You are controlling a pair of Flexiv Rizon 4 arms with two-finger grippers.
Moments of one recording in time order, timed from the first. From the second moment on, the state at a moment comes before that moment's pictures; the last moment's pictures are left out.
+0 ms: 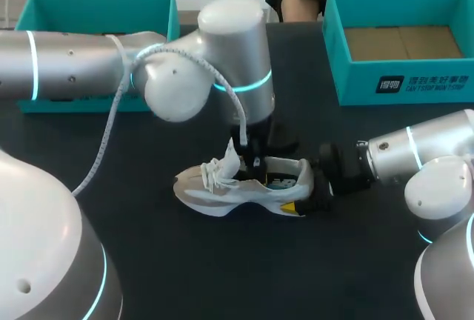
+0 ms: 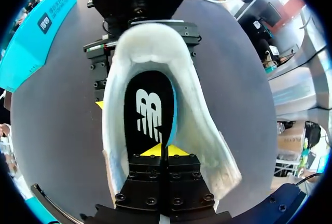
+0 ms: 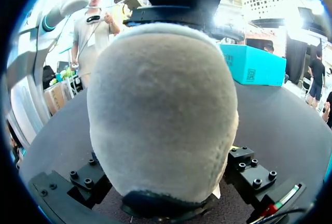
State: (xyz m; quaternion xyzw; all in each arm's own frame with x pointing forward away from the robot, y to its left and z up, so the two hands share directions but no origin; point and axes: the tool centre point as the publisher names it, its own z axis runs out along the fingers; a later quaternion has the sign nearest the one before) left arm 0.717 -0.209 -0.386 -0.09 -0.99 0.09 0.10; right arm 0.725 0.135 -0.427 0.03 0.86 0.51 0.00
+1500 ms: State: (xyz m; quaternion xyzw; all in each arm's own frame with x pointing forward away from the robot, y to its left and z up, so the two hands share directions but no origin) left arm 0.707 -0.229 -0.284 -0.10 -0.96 0.22 0.16; right arm 0.725 0.135 -0.427 0.03 0.86 0.51 0.00
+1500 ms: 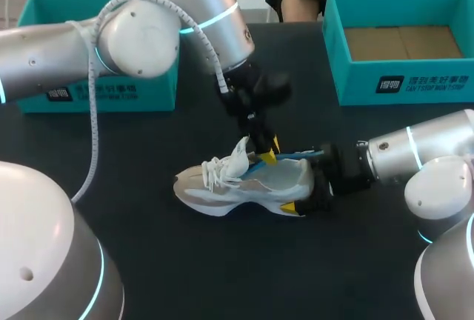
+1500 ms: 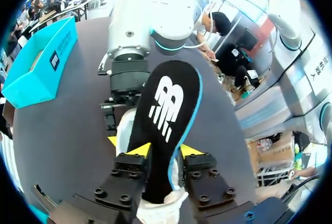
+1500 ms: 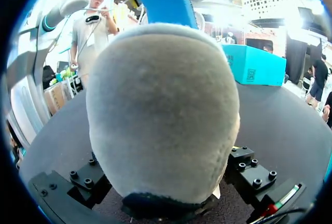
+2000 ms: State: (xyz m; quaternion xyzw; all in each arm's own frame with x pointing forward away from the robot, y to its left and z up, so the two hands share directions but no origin) left arm 0.705 -0.237 -0.289 -0.09 -0.96 0.27 0.04; right arm 0.725 0.135 -0.427 0.03 0.86 0.51 0.00
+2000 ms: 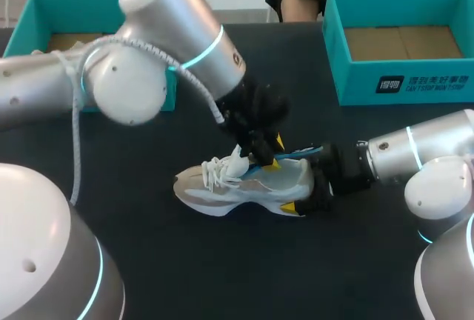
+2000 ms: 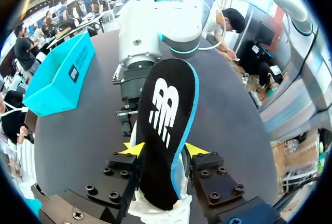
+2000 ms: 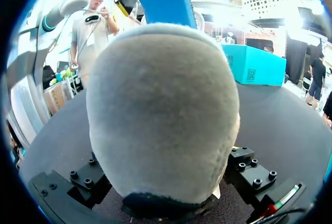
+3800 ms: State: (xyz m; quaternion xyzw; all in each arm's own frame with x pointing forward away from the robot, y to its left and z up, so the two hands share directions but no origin) left arm 0.737 -0.254 -0.091 -0.03 -0.83 0.56 0.07; right arm 0.725 0.135 -0.427 0.03 0.86 0.51 0.00
